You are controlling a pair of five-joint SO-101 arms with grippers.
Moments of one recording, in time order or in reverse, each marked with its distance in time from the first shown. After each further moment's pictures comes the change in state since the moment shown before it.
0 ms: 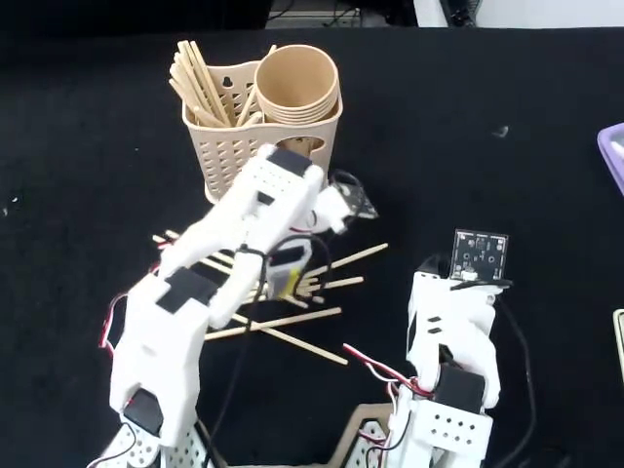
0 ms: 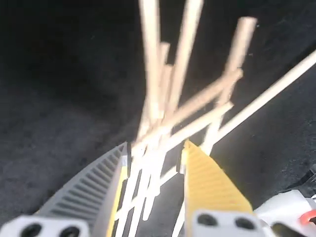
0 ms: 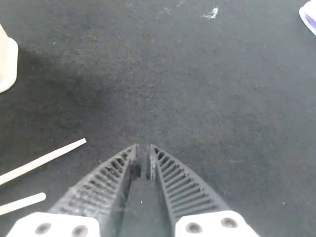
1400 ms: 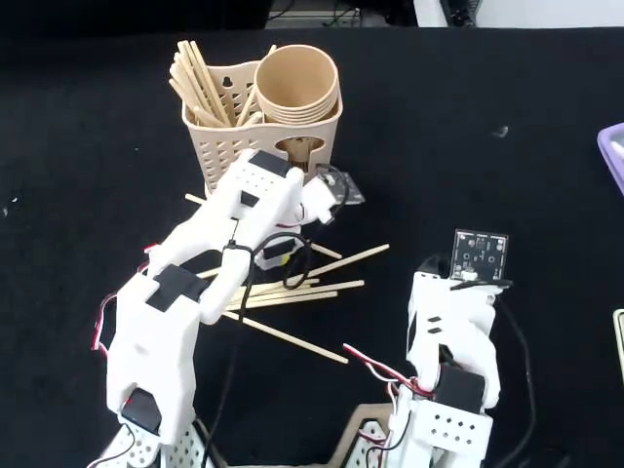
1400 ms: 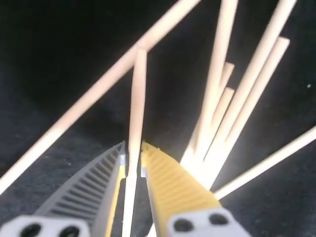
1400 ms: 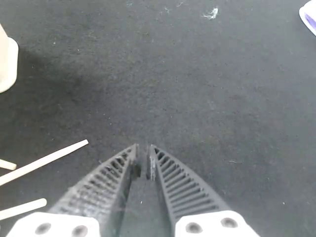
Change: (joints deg) left arm -2.3 -1.1 6.4 -13.5 0.6; right arm 0.0 0.0 0.0 0.0 0.0
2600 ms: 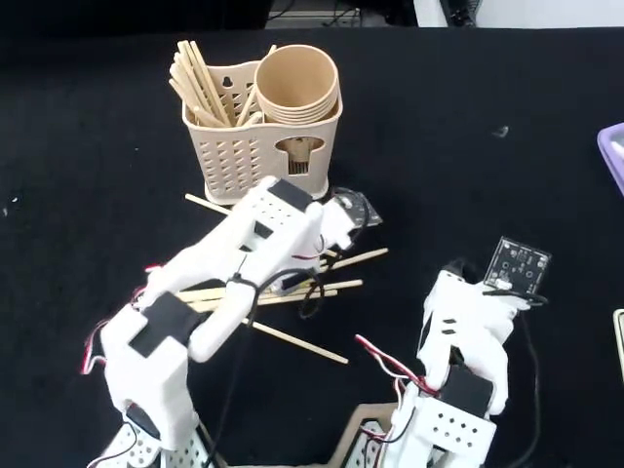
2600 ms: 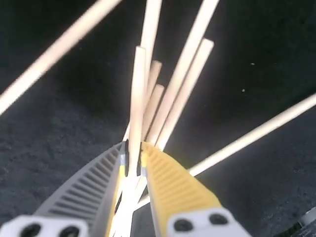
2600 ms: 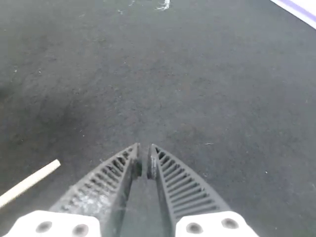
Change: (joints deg) left arm 7.4 -14.2 15.6 -3.9 11.8; right arm 7.5 0.0 0.0 0.0 -8.9
